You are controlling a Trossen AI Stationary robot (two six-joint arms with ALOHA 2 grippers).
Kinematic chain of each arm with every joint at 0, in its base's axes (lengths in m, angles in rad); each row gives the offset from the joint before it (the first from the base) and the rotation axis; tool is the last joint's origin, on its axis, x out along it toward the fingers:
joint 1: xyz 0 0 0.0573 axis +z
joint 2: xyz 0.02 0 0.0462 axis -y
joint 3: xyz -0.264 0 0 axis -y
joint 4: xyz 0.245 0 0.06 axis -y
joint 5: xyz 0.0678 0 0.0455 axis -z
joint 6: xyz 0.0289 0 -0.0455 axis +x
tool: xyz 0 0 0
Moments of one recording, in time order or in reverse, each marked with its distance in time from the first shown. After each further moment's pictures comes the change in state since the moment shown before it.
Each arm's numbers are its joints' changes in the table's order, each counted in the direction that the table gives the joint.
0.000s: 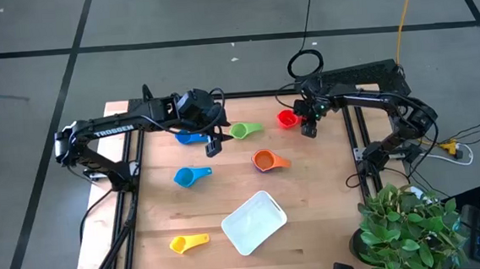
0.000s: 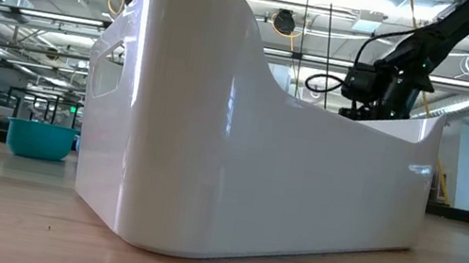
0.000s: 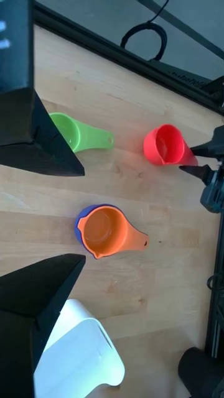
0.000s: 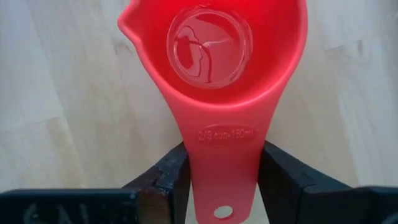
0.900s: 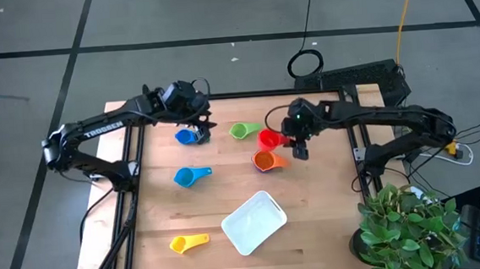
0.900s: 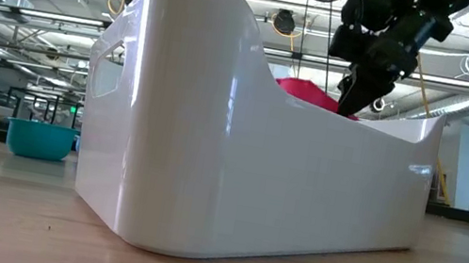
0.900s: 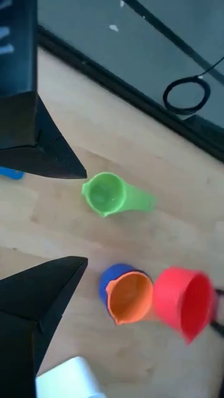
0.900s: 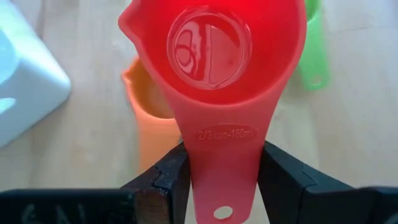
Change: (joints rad) left arm 0.157 0.132 -0.170 -0.021 -0.045 -0.057; right arm 0.455 0.197 0.077 -0.024 -0.036 0.305
